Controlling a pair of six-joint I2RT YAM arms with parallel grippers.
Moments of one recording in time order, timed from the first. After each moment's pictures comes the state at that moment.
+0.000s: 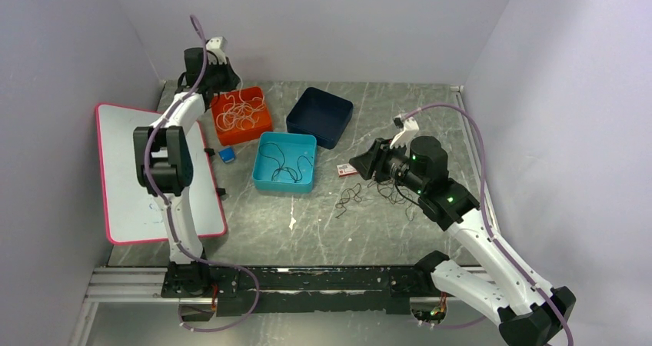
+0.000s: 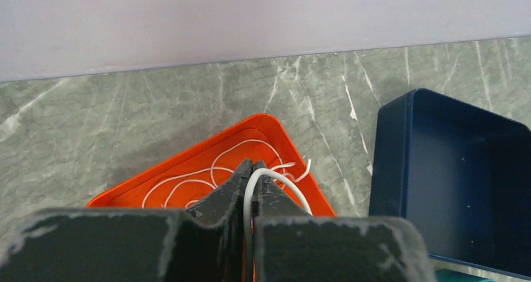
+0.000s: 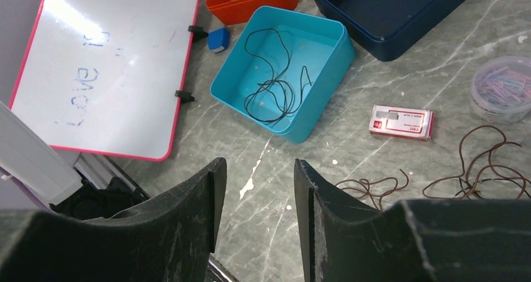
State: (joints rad) left arm 0.00 2.10 1.70 0.01 0.33 -0.12; right arm 0.55 0.85 0.84 -0.30 -0.16 0.46
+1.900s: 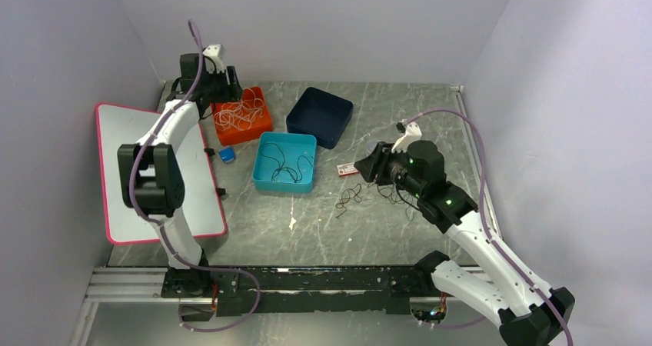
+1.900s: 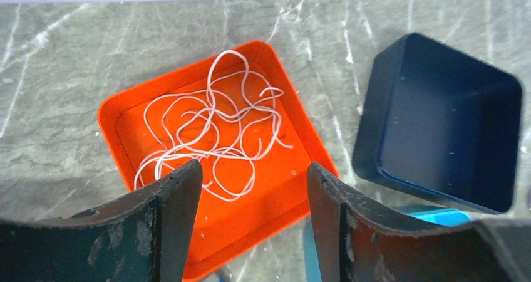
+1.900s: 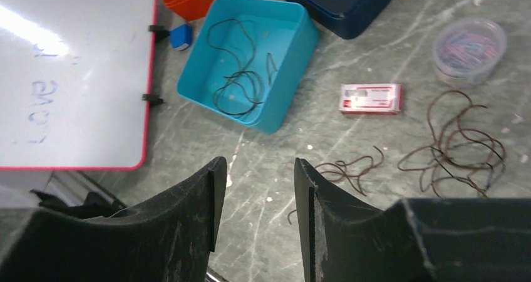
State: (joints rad) left arm -0.03 1.89 1.53 -0.16 0.23 -0.10; right arm 0.55 0.83 0.80 -0.32 -0.08 0.49
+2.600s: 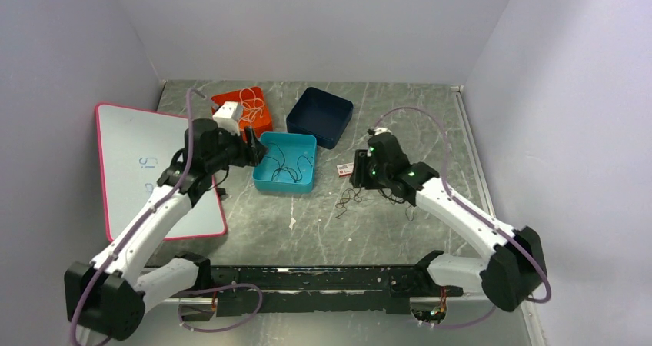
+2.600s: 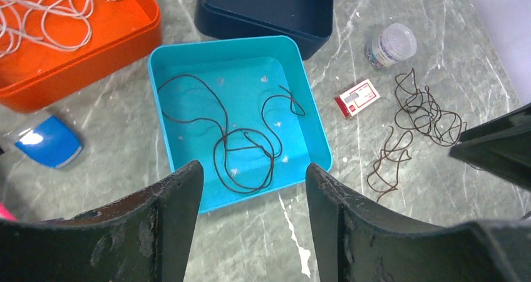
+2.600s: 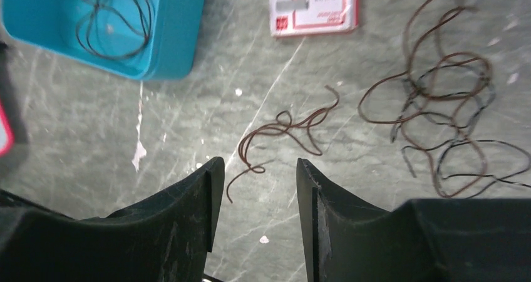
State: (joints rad) left arm -0.32 1.07 0.84 -0.19 0.20 -0.28; right arm 0.58 1.16 0.87 -0.49 0.06 0.48
